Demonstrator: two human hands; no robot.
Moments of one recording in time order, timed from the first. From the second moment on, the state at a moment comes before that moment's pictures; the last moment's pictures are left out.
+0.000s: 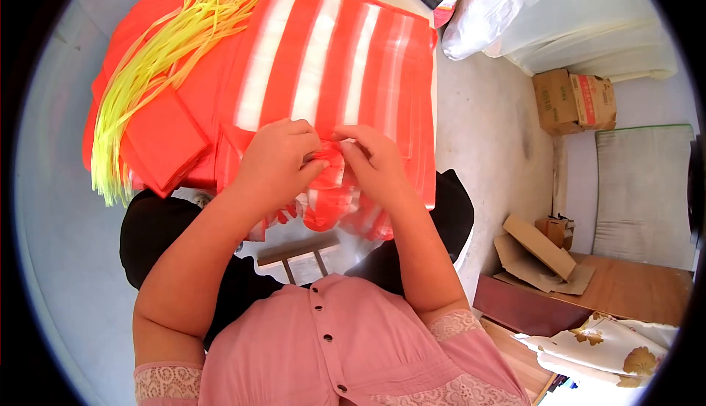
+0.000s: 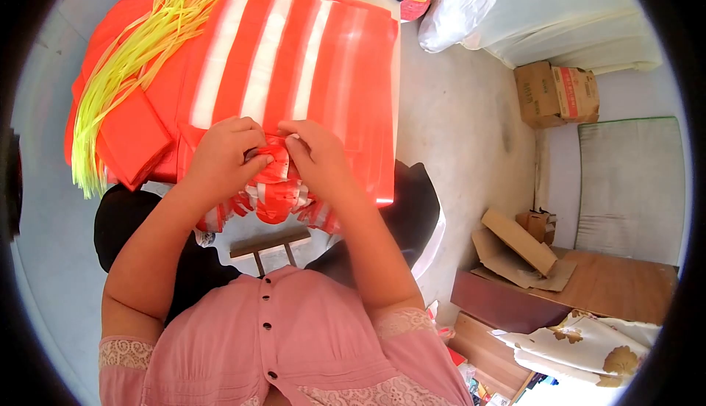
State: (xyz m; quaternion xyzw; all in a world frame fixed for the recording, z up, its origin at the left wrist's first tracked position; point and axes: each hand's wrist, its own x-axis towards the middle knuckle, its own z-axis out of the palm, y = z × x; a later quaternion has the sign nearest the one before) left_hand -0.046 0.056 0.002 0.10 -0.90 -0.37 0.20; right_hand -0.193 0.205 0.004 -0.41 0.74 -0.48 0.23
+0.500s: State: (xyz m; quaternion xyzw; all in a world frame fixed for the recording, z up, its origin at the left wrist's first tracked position) left_hand -0.047 0.053 -0.012 0.09 -0.93 -0.25 0.25; right_hand -0.176 0.236 -0.005 -0.64 0.71 -0.31 0.02
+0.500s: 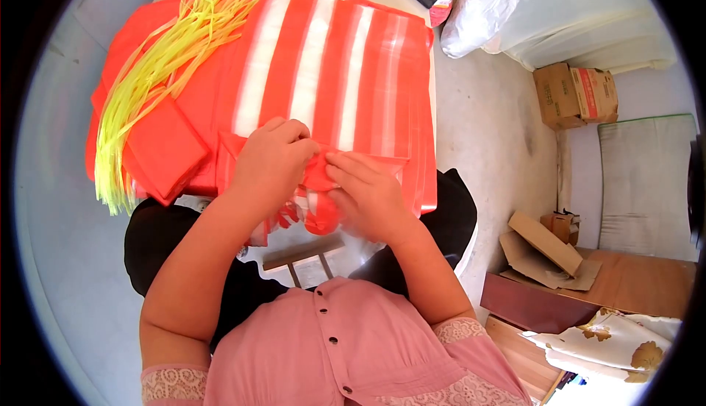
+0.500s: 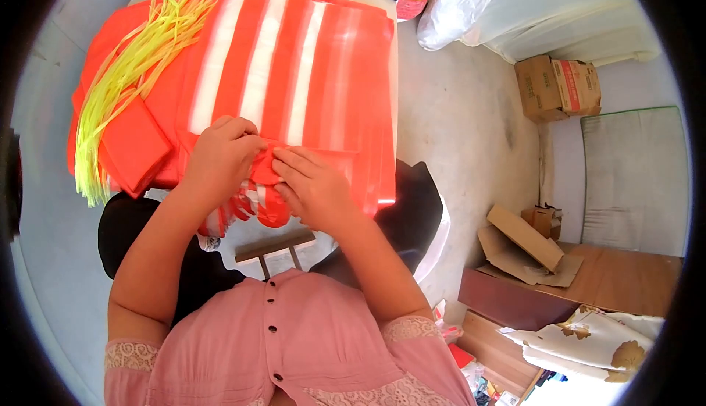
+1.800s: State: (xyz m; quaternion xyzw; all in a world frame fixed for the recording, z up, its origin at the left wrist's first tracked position) left_hand 0.009 0.018 0.008 0.09 -0.95 -0.18 0.24; right_hand -0.187 0.222 0.024 -0.61 0.76 -0.21 0.05
